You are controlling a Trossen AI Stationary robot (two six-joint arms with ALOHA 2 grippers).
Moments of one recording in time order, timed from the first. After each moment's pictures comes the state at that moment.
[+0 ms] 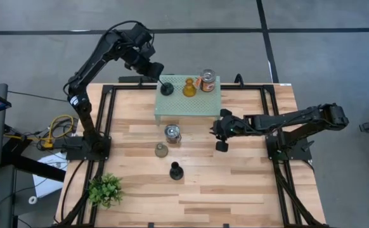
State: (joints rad) left arm 0.71 1.65 2.20 -1.52 0.20 -0.27; right arm -0.01 1.30 0.72 -0.22 0.21 -0.02
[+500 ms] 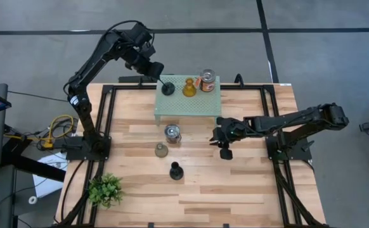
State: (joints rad) left arm 0.71 1.64 2.20 -1.51 0.21 -0.27; right arm 0.02 1.30 0.72 -0.23 -0.03 -0.03
